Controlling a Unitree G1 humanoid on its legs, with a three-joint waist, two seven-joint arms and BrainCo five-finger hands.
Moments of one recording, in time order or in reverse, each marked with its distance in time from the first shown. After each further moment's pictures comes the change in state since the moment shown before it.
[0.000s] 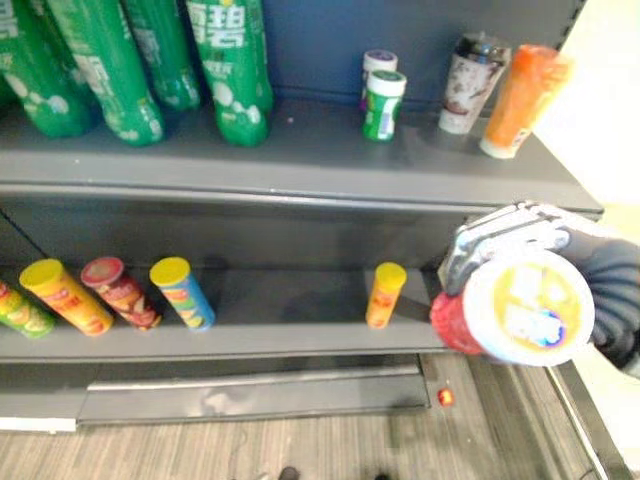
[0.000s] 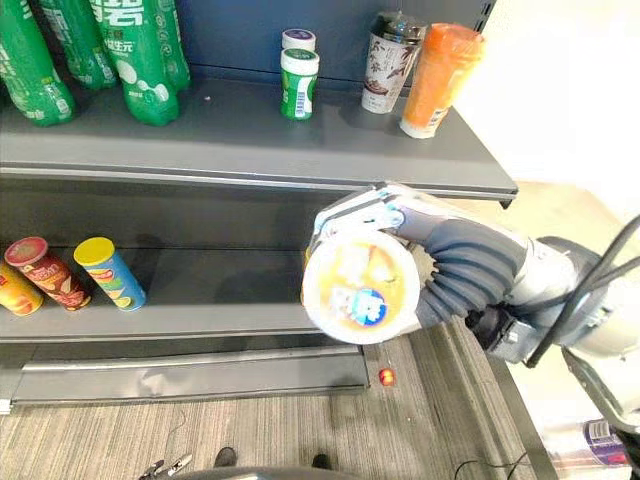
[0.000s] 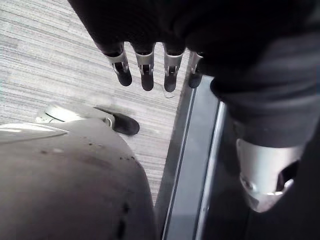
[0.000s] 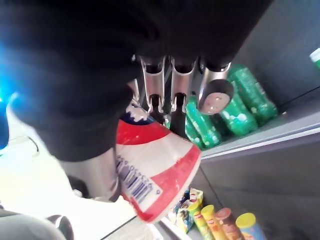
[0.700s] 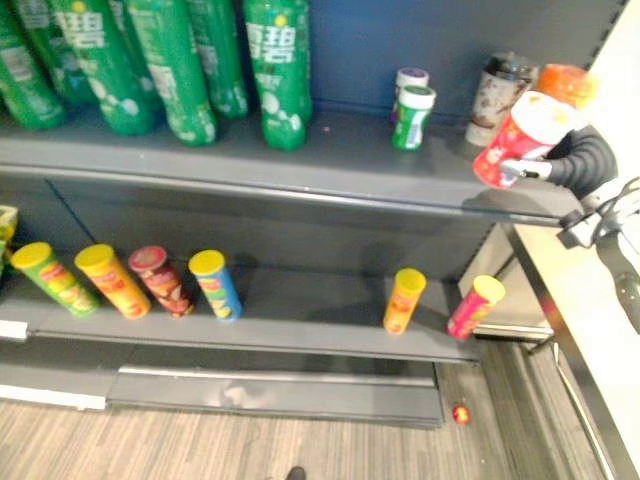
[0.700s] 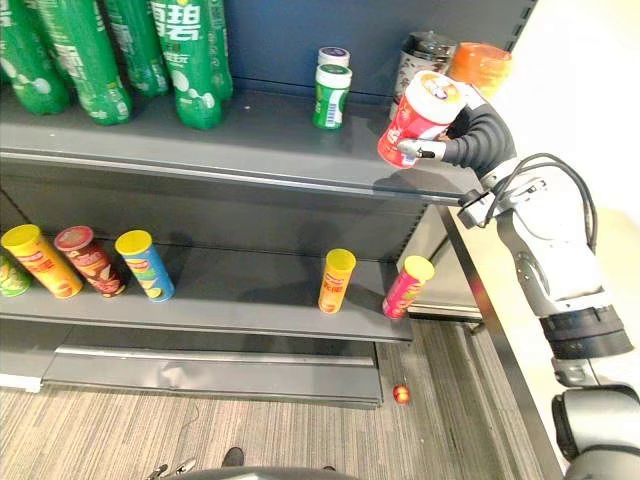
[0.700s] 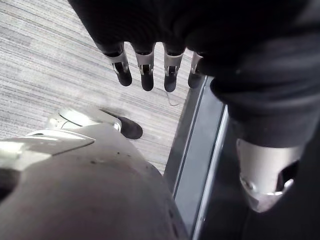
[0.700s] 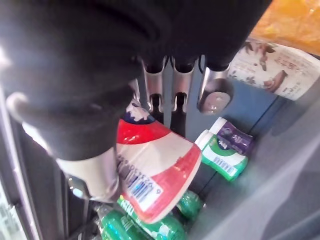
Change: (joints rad) left arm 0.006 -0.012 -0.043 -0.002 -0.011 0.010 0.012; right arm -0.394 0.226 0.263 0.814 -0.013 0.137 -0.252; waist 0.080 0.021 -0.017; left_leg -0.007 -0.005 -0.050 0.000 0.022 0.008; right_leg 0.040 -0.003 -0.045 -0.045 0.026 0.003
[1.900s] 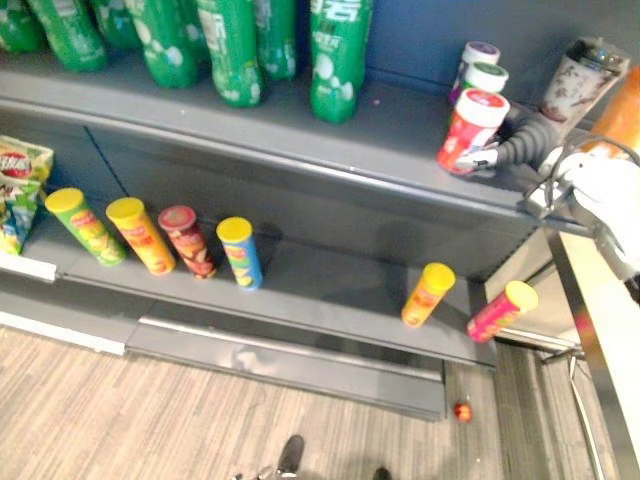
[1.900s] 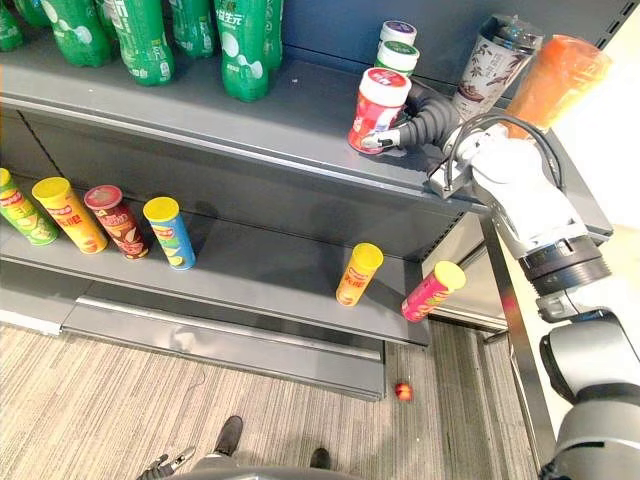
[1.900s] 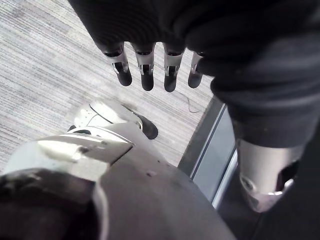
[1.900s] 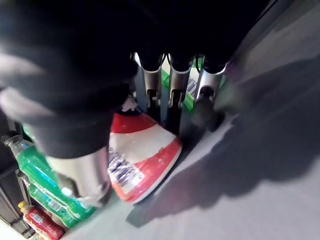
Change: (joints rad) left arm -0.031 0.013 0.002 -0.013 -0.038 0.015 -0.016; right arm -0.361 -0.047 0.343 0.228 -0.084 0.133 0.098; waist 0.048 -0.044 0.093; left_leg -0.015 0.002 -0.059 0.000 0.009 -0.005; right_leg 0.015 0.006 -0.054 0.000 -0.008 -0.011
